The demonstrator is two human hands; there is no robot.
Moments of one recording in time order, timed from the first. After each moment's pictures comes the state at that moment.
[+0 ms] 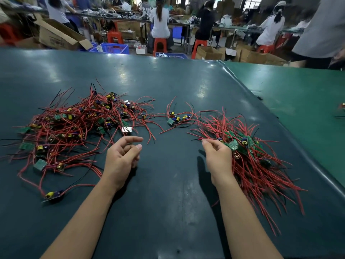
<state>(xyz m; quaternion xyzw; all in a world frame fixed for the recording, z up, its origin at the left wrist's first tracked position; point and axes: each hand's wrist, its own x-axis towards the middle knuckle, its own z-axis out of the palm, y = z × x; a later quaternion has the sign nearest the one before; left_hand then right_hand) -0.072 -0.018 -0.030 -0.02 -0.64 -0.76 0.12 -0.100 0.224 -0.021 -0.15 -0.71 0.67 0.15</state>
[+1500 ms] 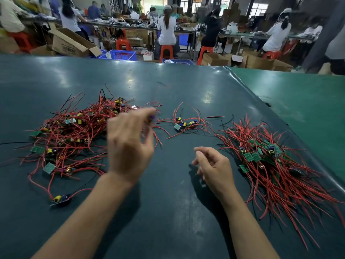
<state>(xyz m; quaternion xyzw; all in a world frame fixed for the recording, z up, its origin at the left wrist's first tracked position) -0.065 0.001 0.050 -0.14 -0.79 -0.24 0.55 -0.069 0.210 -0.011 0.01 -0.77 0.63 0.09</state>
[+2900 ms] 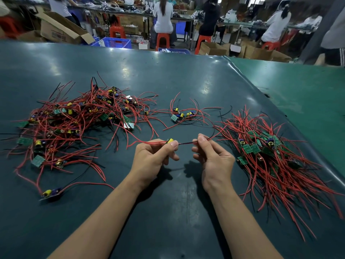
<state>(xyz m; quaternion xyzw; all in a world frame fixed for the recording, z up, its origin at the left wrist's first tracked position) -0.069 0.040 -0.015 -0.04 -0.66 -0.75 0.06 -0.067 0.187 -0.005 -0.12 -0.52 0.83 0.15</state>
